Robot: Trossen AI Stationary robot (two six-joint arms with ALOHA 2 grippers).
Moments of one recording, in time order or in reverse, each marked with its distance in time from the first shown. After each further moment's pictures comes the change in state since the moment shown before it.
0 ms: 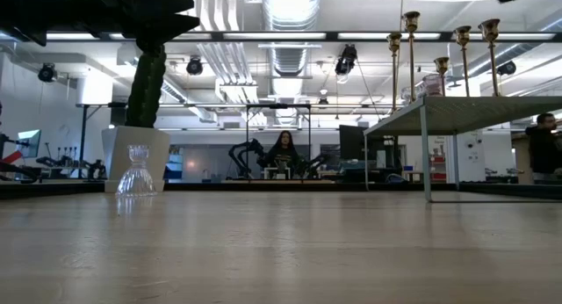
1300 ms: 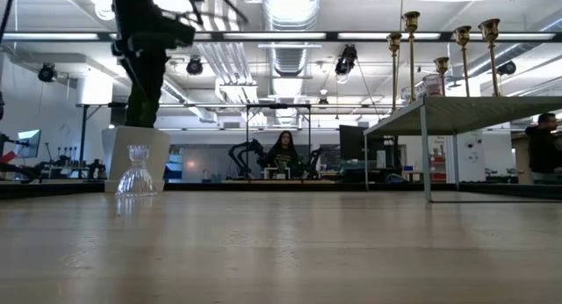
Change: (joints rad) left arm 0.128 0.592 0.864 -1.784 -0.250 -0.586; right arm 0.165 0.111 0.134 0.004 0.052 -0.135
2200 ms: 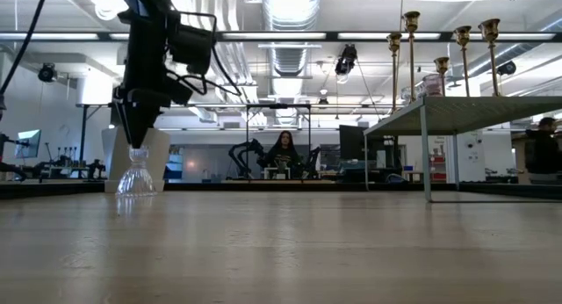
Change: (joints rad) left arm 0.326 0.115 -0.138 0.076 0.176 0.256; right arm 0.000 0.000 -0.001 0.000 -0.002 -0.004
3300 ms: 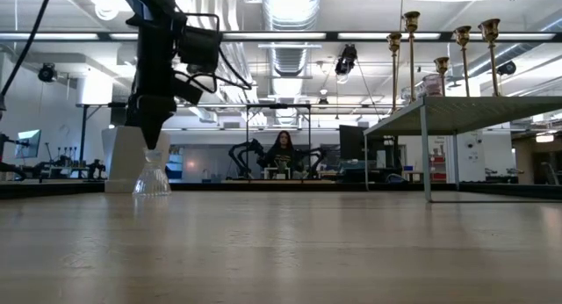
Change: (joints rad) left arm 0.030 0.031 0.013 0.096 -0.078 0.188; right arm 0.000 0.000 0.000 0.000 0.000 -0.002
